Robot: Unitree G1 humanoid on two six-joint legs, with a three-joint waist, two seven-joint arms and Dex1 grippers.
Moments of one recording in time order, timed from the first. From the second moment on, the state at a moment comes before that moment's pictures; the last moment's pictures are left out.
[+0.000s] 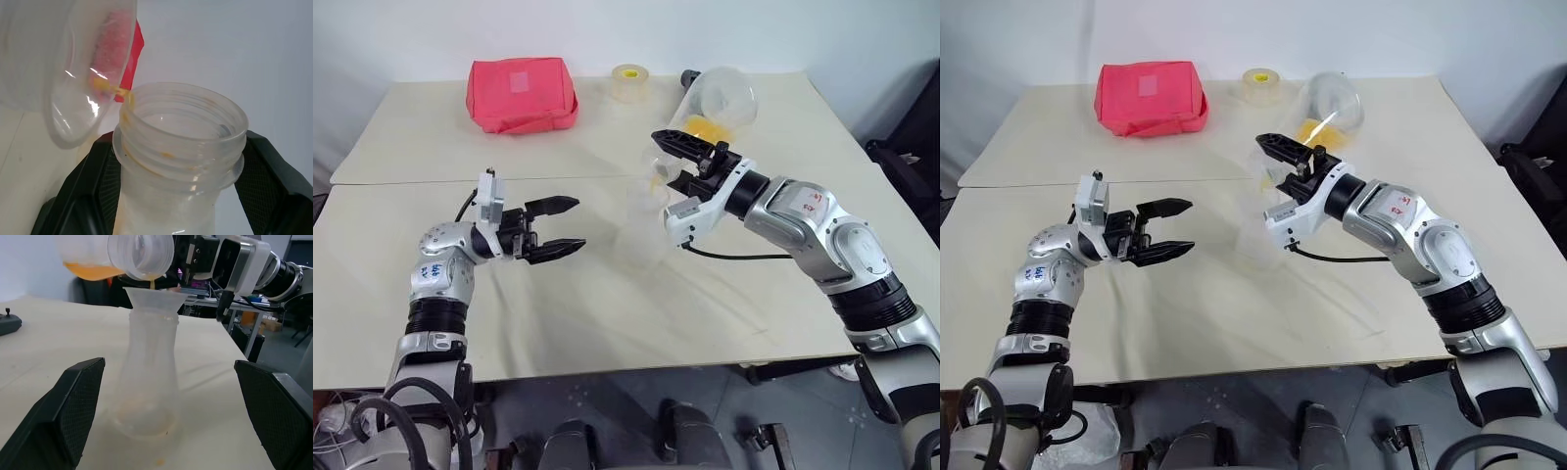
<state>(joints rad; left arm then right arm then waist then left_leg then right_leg) -0.74 0.50 0.16 0.57 -0.48 0.09 -1.42 -0.85 -0.70 0.34 0.03 -0.81 -0.42 0.30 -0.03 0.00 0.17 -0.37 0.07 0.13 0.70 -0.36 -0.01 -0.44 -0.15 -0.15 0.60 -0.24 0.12</state>
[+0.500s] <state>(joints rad) -0.74 0.49 0.16 0.57 -0.48 0.08 -1.42 -0.88 -0.71 0.34 0.06 -0.89 -0.47 0.23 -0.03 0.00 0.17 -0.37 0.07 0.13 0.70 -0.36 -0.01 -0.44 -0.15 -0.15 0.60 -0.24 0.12</state>
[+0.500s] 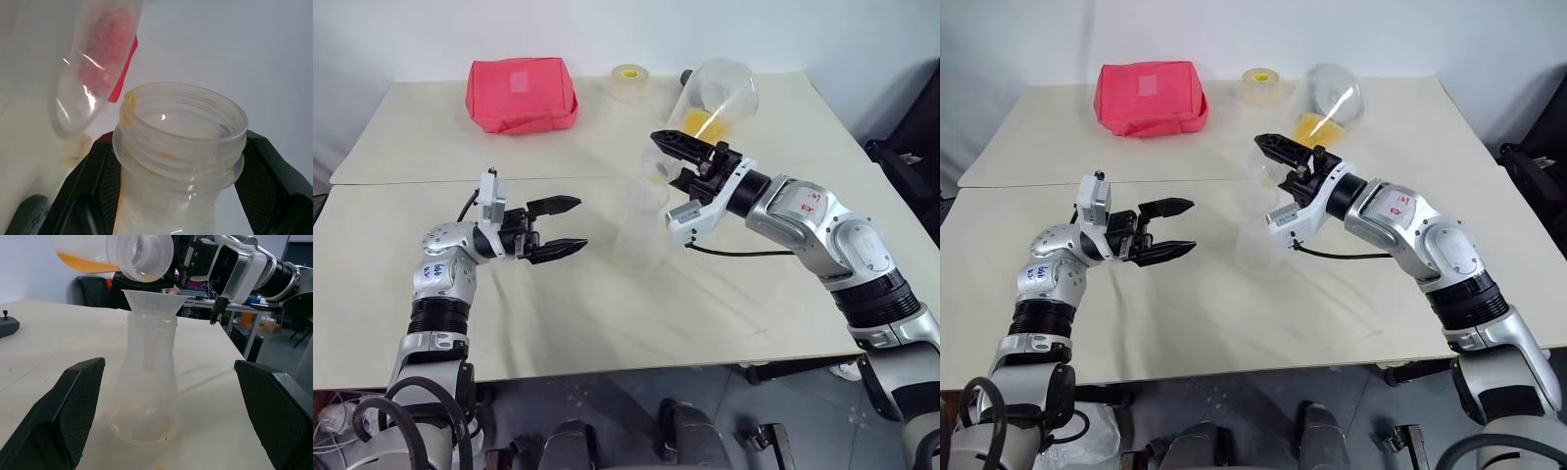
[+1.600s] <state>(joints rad) -0.74 0.47 0.16 0.58 -0.48 0.07 -1.42 -0.95 -0.72 0.36 0.17 -1.01 -0.59 0.11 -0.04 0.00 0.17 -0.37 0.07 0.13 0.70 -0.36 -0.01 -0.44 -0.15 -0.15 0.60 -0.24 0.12</state>
